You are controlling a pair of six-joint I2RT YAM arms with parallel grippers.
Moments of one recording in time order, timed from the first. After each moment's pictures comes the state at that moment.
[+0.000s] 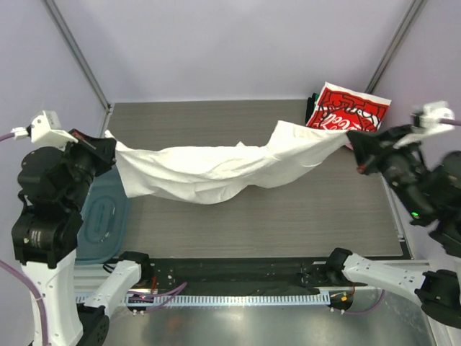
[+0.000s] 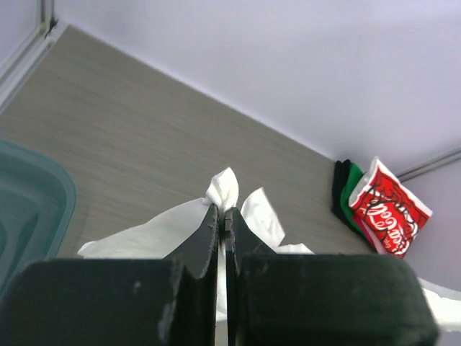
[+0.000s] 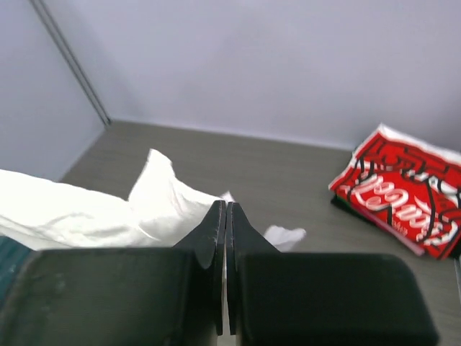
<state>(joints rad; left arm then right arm) -0.12 0.84 1.60 -0.95 -0.16 -0.56 0.87 0.88 1.73 -0.88 0.58 0.15</state>
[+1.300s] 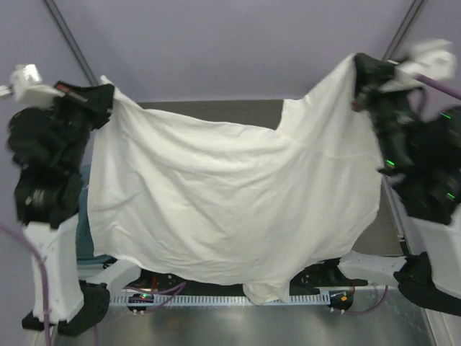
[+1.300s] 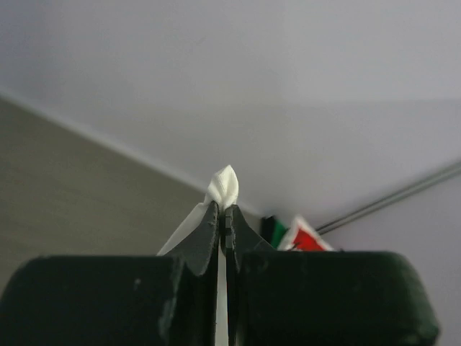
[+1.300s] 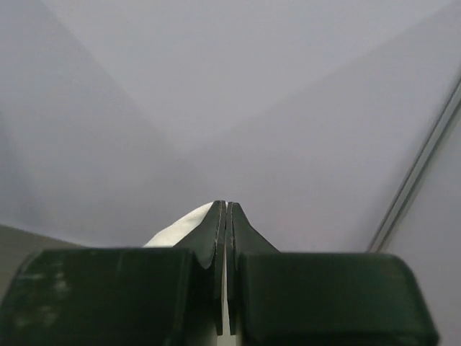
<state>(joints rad) -0.13 1.02 1.87 -0.67 -0.09 -0.69 0.79 1.04 1.94 -0.38 0.49 -0.40</state>
